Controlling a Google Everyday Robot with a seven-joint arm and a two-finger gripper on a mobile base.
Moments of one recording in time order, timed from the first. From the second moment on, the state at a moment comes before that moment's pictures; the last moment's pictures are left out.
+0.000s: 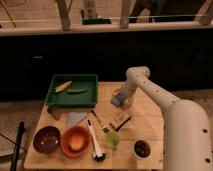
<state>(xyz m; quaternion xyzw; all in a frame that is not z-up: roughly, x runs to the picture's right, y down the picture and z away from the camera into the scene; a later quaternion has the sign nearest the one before) 0.137 0.069 0.971 -0.22 -0.21 -0.34 0.89</state>
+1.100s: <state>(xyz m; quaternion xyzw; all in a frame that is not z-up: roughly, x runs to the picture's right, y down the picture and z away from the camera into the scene) 0.139 0.071 0.970 -0.22 -0.21 -0.34 0.89</state>
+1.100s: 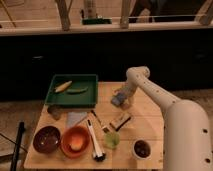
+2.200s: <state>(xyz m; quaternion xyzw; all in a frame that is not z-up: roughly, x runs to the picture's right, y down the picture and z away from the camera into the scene) 0.142 0.065 0.953 -0.19 -0.25 -0.31 0.90</state>
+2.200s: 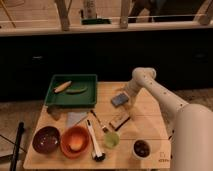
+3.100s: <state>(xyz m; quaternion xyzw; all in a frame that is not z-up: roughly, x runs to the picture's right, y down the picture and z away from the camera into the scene) 0.124 0.065 0.955 -0.24 -0.26 -0.30 0.89</state>
